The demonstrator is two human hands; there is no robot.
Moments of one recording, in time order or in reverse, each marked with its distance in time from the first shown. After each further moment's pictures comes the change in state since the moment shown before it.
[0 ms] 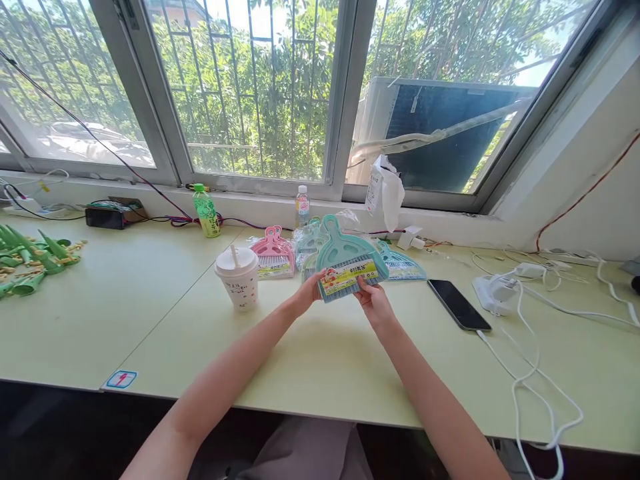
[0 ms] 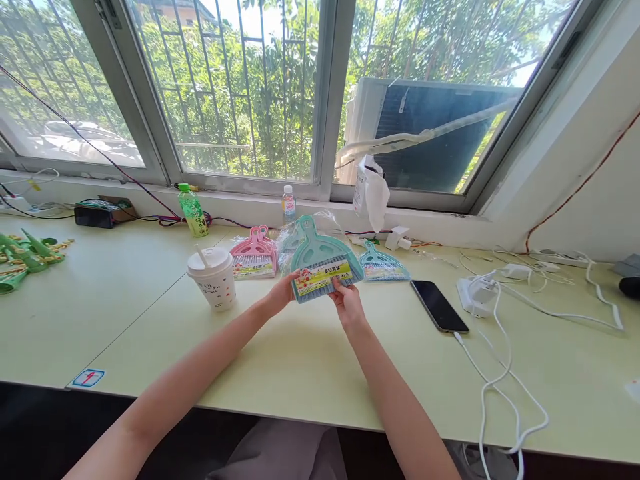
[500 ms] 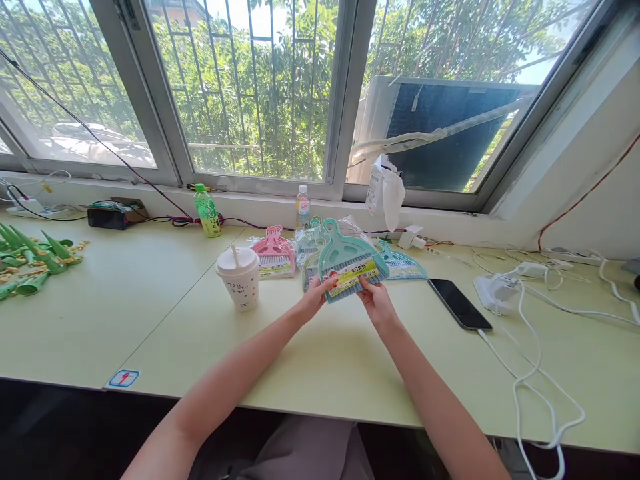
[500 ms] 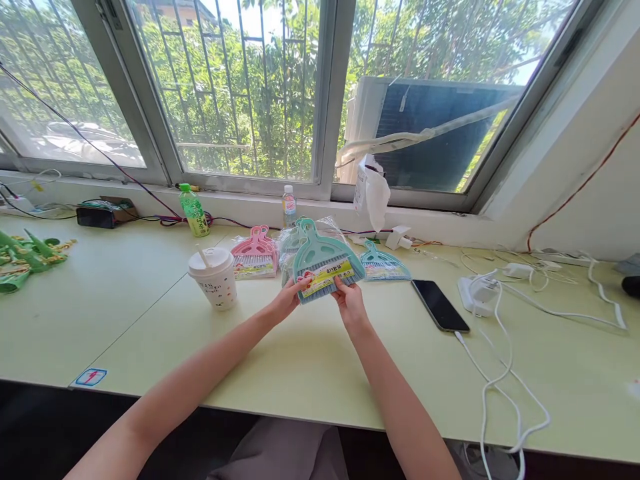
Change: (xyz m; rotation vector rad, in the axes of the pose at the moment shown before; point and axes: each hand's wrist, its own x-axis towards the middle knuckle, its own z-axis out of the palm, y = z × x) left_hand -0.001 -0.019 0.015 -0.065 0.048 0.105; right_hand -0.001 -0.004 -0.001 -0.052 -0.025 -0.033
